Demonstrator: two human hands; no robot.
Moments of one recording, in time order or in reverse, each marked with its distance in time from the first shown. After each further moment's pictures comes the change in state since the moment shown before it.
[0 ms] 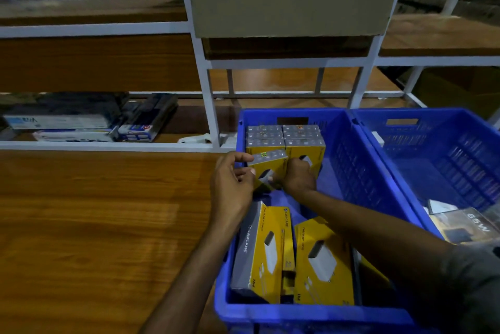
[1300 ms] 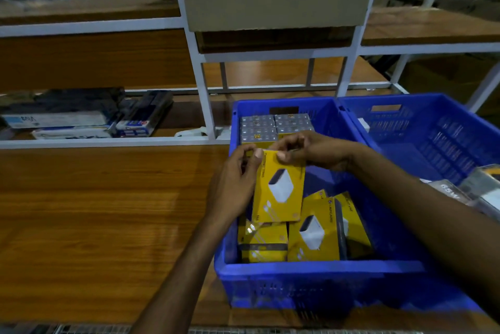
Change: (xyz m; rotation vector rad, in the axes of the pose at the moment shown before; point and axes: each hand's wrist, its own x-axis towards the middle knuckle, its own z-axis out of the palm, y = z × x) left_hand -0.033 0.009 -0.012 0.160 -0.210 0.093; right_hand -0.053 -0.029 -0.135 0.561 -0.758 -0.137
